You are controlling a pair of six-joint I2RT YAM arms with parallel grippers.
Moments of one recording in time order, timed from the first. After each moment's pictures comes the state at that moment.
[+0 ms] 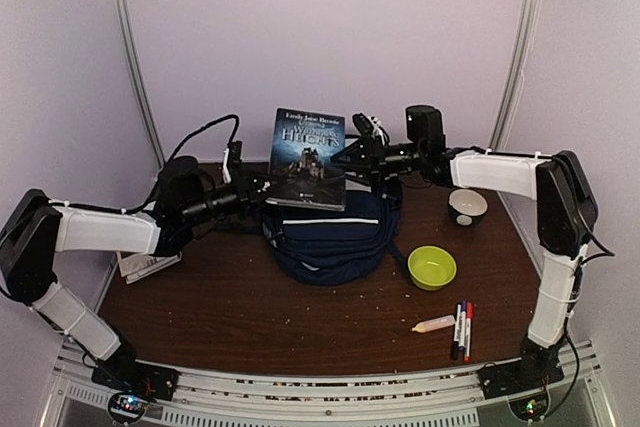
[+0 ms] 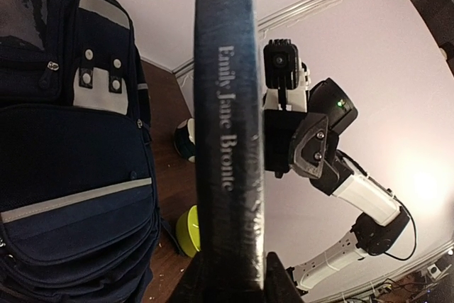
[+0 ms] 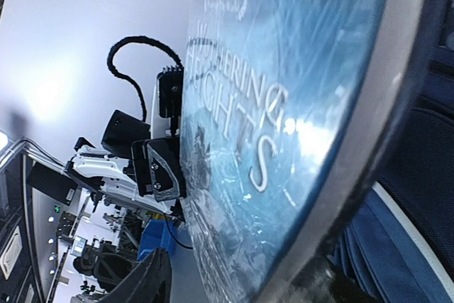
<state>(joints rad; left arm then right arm) -0.58 1.50 0.76 0.75 0.50 -1.05 0.49 1.93 1.47 0.23 -1.07 0.81</state>
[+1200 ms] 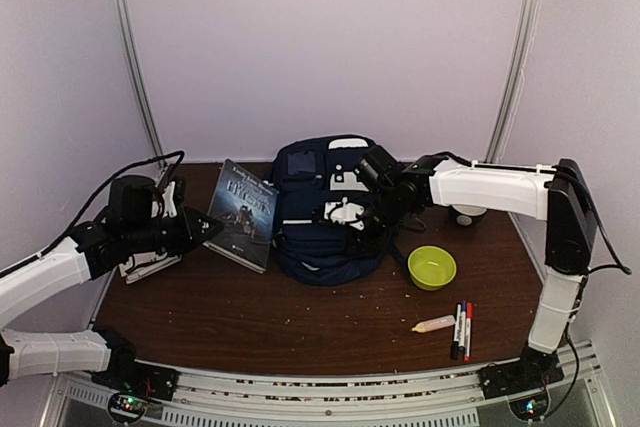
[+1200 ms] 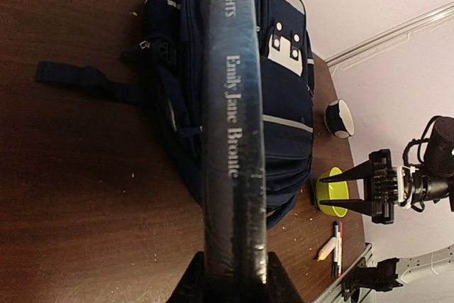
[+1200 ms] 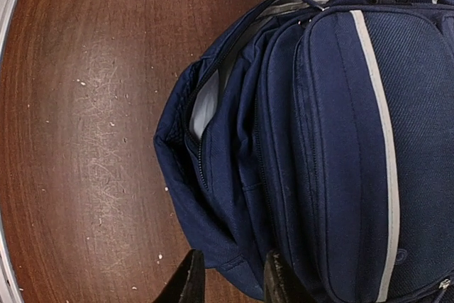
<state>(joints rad) -0.48 0.93 0.65 -0.21 0.26 -0.77 0.79 1.86 1.49 -0.68 -0.26 -0.65</state>
